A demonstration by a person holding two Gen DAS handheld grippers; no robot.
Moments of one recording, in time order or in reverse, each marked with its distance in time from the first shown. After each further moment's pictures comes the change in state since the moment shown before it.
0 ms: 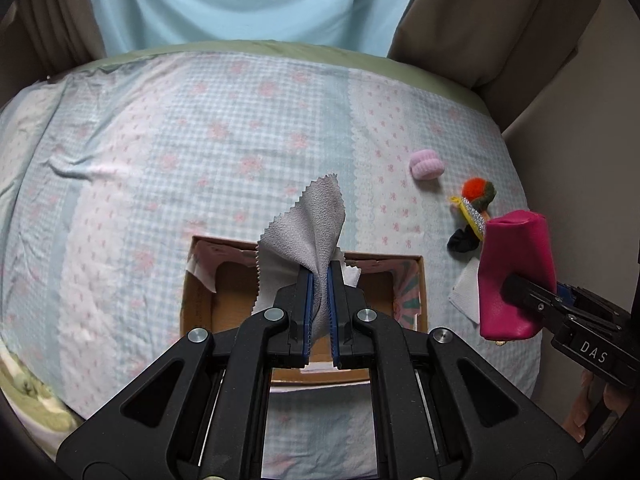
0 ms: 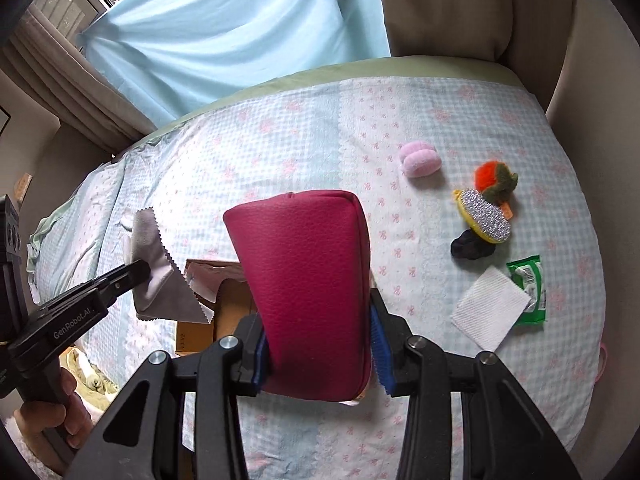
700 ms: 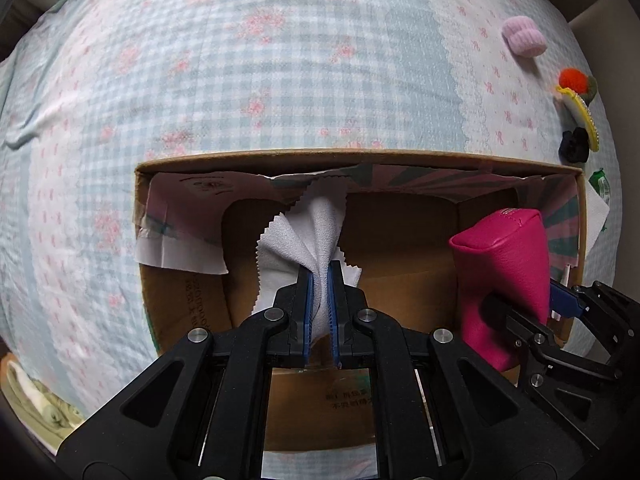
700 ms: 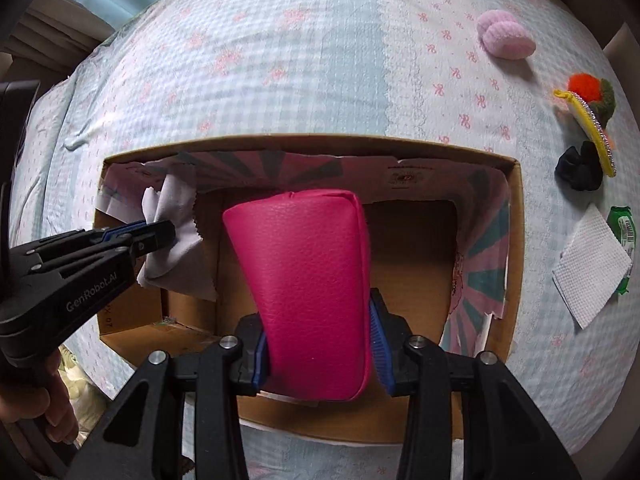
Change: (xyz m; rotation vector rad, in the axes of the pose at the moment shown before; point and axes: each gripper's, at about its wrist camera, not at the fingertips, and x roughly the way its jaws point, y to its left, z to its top) left arm 0.207 0.058 -0.031 0.100 0.389 0.086; right arm 0.201 0.067 -0.054 -0.011 0.319 -0.088
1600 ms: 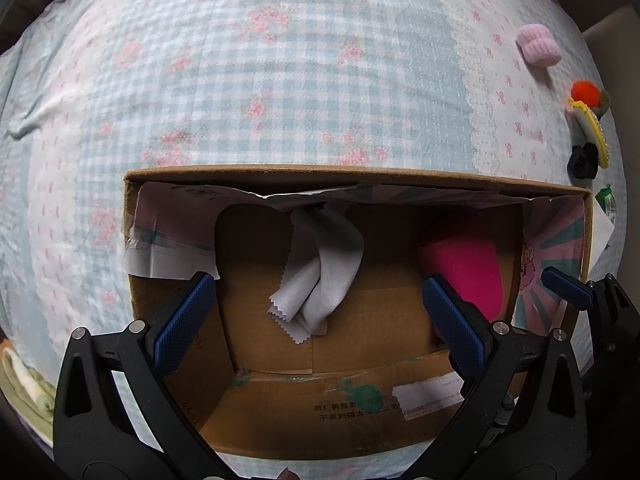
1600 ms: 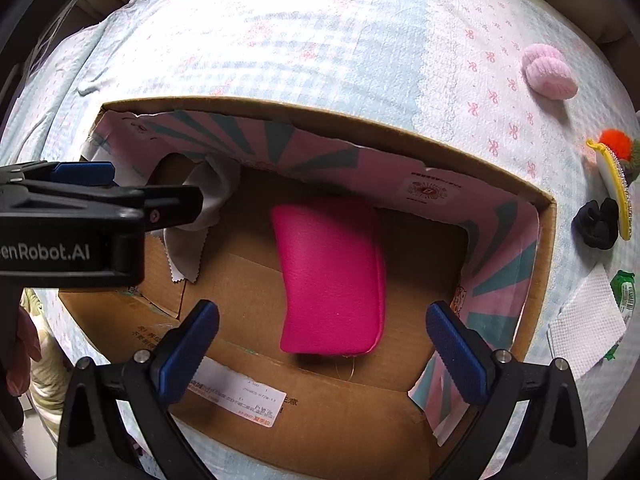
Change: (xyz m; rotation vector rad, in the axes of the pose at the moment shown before) left arm -0.001 -0.001 0.013 -0.050 -0.002 0.004; right arm 0.036 -0.004 -0.007 -0.223 0.017 -0.028
